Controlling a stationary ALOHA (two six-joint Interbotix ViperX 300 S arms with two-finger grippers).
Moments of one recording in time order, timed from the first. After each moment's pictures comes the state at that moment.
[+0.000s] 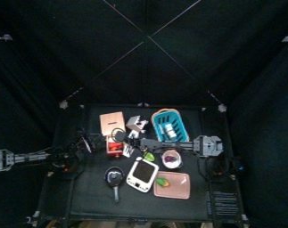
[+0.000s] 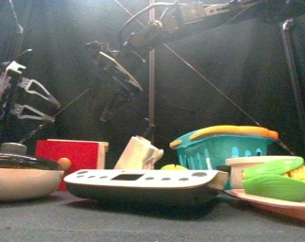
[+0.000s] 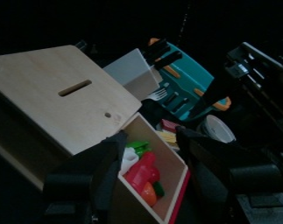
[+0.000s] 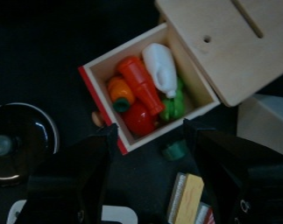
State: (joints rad) left arm 0.33 -0.91 1.49 -0.50 -0.50 -0.13; right arm -0.15 0.40 -0.22 -0.22 0.68 0.31
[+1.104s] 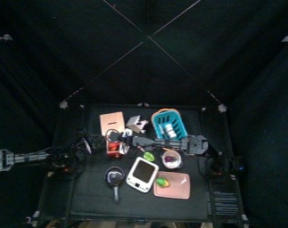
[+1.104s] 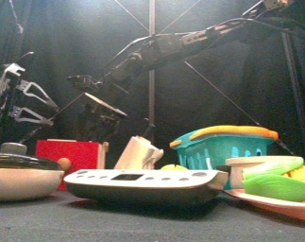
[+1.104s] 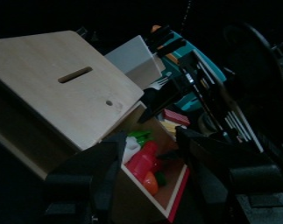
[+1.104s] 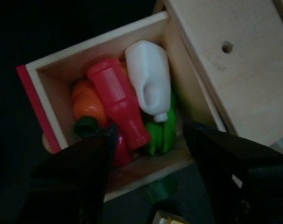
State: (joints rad) left arm 0.33 -0.91 1.49 -0.50 -0.45 -0.13; right arm -0.18 0.60 -0.36 -0.26 0.69 0.19
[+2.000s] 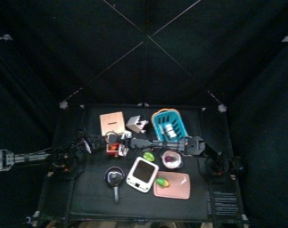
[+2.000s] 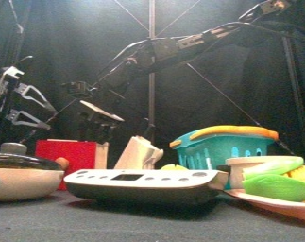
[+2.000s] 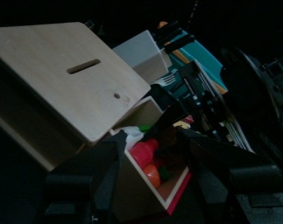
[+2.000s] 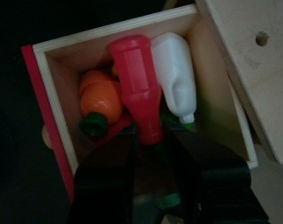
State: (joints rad) left arm 0.33 -0.91 1.51 -0.53 -0.45 -0.13; right arm -0.17 0.65 -0.39 -0.26 0.72 0.19
